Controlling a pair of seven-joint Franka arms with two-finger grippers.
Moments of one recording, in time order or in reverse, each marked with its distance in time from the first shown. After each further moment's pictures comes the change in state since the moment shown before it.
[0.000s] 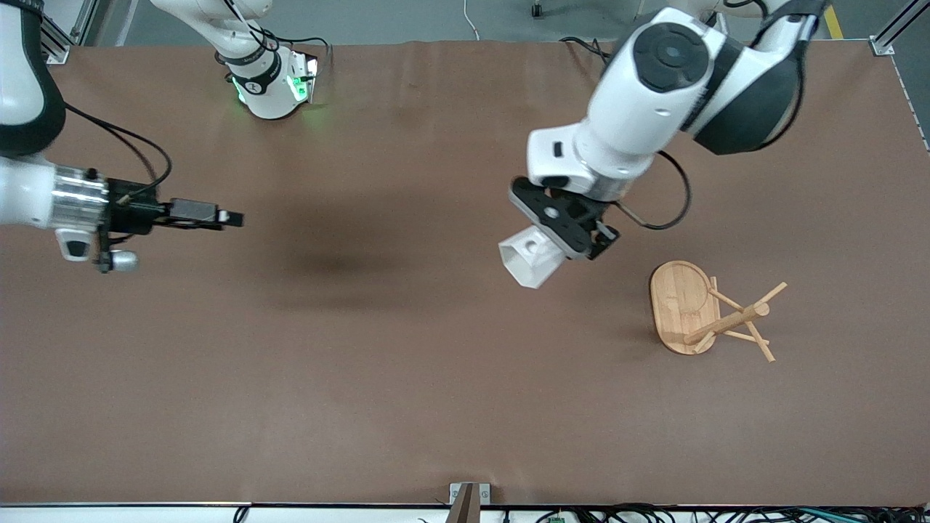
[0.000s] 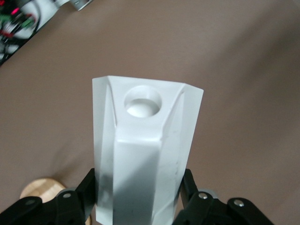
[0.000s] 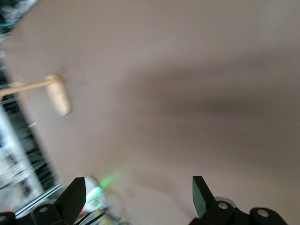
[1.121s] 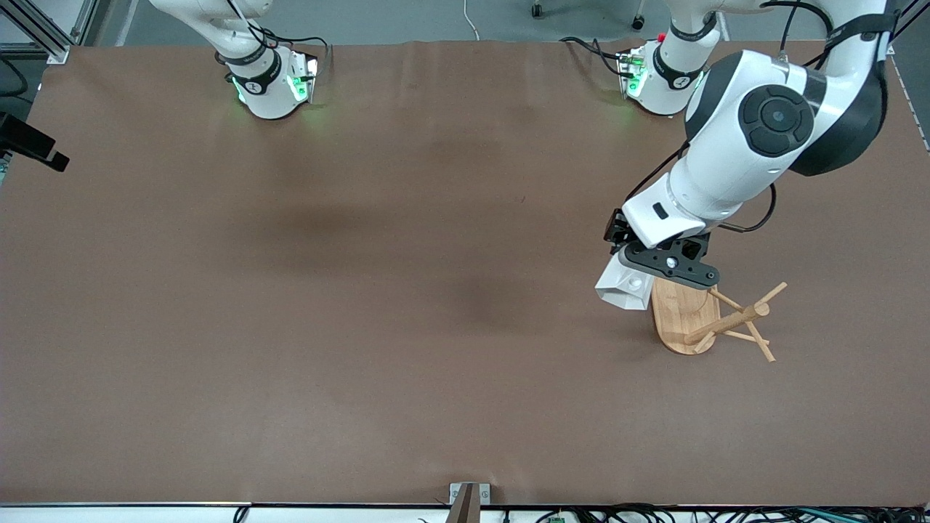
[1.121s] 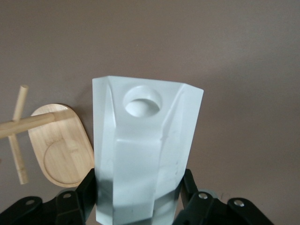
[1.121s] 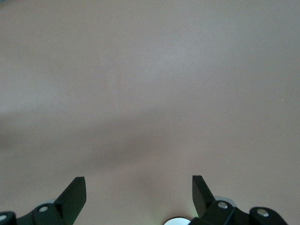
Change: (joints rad) left arm 0.130 -0.133 0.061 -0.322 -0.036 0.106 -0.187; right arm 0.041 -0.112 -0.067 0.328 -0.510 -0.253 0.178
